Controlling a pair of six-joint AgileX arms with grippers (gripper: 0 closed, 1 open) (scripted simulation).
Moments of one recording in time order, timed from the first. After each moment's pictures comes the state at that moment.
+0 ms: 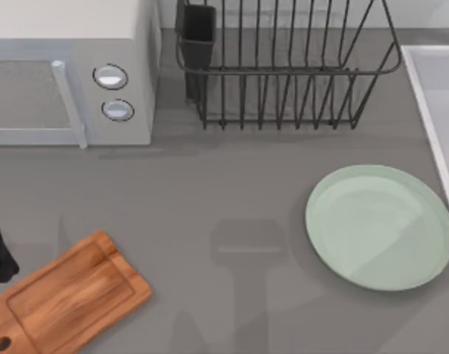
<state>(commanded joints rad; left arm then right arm) 0.00 0.00 0.00 0.00 0.00 0.00 -0.27 2.27 1.12 -0.43 0.00 -0.25</state>
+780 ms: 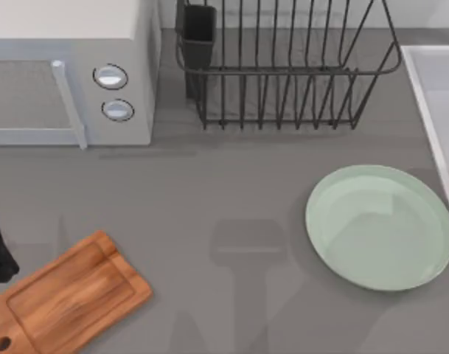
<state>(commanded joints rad) 0.00 0.00 0.00 0.00 0.00 0.00 -0.27 1.97 1.27 -0.82 -0.01 -0.24</state>
